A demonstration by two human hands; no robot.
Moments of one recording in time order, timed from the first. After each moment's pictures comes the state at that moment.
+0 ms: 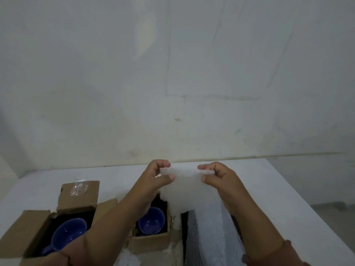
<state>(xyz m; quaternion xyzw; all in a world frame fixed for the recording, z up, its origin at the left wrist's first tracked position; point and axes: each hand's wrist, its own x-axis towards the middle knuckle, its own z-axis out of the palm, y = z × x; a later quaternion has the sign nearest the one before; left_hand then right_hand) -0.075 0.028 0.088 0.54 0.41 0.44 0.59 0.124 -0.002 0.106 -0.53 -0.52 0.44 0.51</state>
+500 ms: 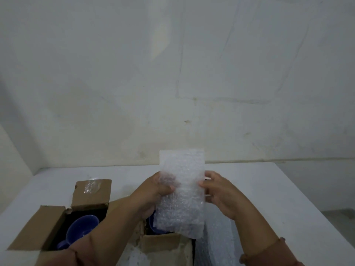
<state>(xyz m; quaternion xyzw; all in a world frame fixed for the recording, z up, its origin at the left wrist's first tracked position) -0.100 0.033 0.072 0.46 0.45 0.37 0.67 0.102 0.015 0.086 -0.54 -0.43 0.60 0.40</state>
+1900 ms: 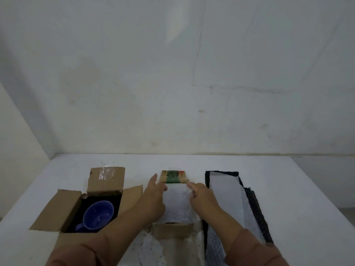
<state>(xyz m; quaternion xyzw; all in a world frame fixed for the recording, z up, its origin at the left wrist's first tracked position) -0.132 0.028 0.010 0.72 0.63 0.11 0.27 0.039 0.033 0.002 -0.67 -0.67 0.30 0.15</state>
